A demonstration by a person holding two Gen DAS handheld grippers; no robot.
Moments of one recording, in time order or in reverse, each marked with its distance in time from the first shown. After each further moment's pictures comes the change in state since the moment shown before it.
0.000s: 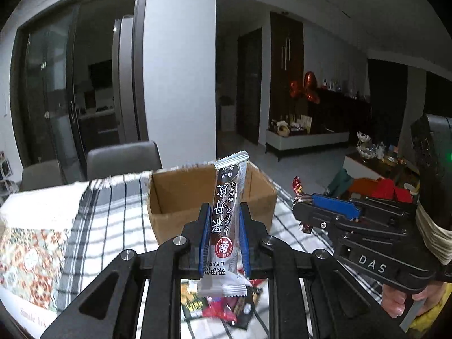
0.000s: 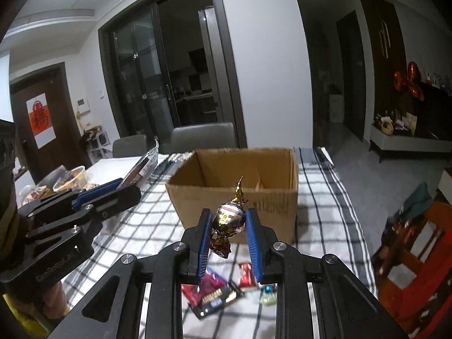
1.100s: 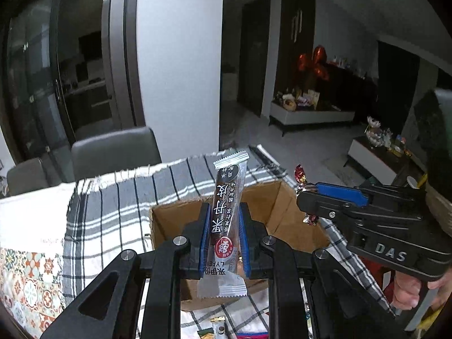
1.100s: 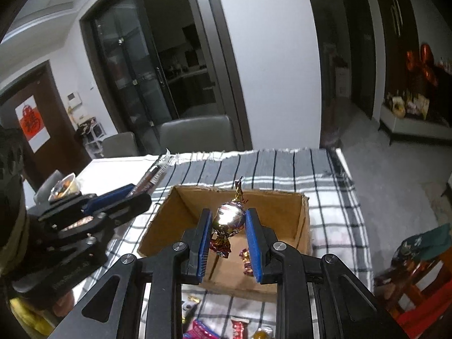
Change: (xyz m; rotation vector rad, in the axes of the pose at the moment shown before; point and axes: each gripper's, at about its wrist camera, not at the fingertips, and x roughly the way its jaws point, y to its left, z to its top) left arm 0.148 0.057 0.077 -0.032 0.224 -0.025; right arm 0.132 -0.044 0.102 0.079 0.199 0.030
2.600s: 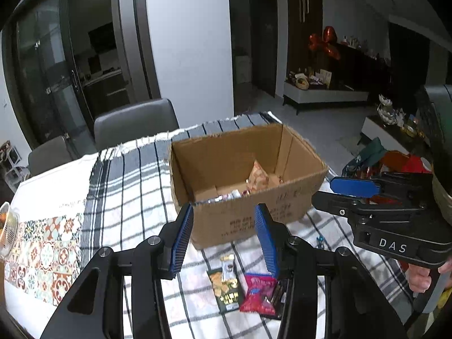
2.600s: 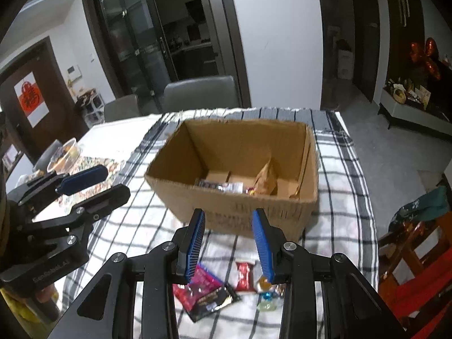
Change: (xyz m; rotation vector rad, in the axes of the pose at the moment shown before) left arm -0.061 -0.016 -0.079 0.024 0.081 0.101; right arm -0.025 0.024 -0.083 -0.057 0.139 -0.023
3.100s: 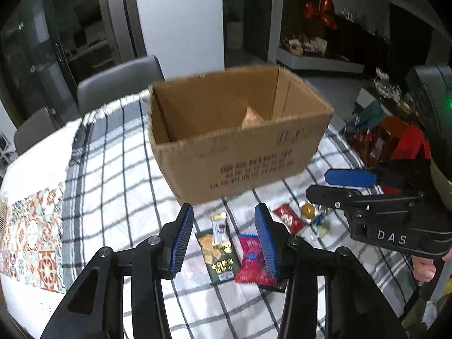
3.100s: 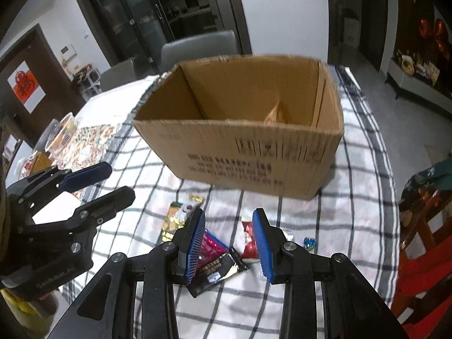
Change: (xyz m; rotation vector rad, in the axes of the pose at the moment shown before) left arm 0.043 -0.005 -0.038 0.012 0.198 -0.054; right arm 0.045 -0.005 -0.034 0.042 0.188 0.019
